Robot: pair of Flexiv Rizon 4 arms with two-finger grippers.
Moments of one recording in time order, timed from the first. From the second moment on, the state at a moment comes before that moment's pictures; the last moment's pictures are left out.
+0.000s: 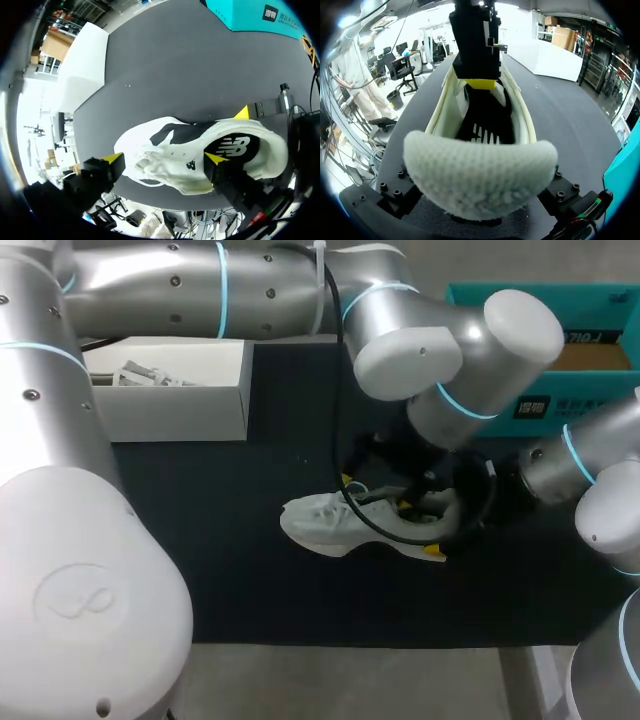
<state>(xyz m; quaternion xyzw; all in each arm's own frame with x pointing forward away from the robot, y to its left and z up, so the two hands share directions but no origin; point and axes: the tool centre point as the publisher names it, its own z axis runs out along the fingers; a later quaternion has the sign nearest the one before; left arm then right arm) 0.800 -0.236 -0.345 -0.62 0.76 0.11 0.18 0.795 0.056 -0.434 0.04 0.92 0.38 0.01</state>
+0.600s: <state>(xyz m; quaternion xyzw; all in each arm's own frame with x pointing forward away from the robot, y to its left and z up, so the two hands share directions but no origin) 0.793 -0.237 -0.326 -0.67 0.73 0.11 0.12 0.795 0.056 -0.434 0.04 0.92 0.38 0.01</state>
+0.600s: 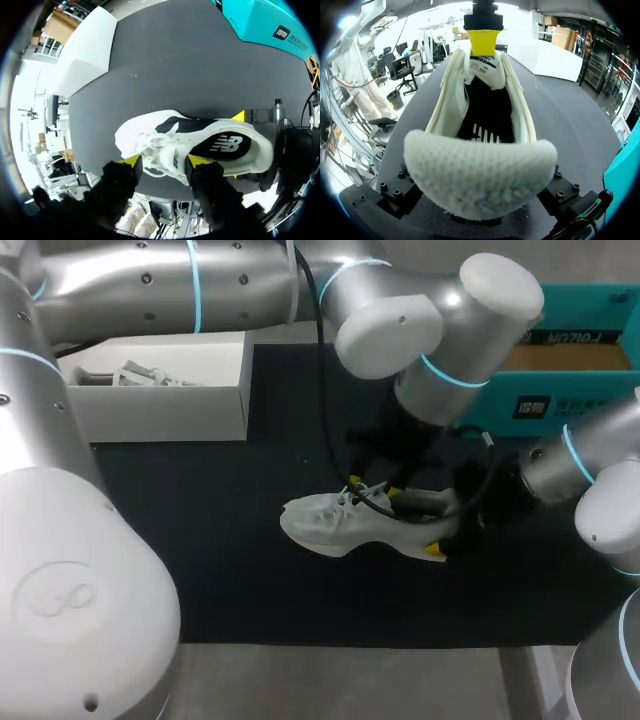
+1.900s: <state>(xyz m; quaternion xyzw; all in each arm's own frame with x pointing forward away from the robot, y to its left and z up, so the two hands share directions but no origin) 0.796 -0.133 -0.297 -0.75 0.65 0.09 0.07 0.795 0.059 -0.434 0.04 0.92 0.38 0.01</state>
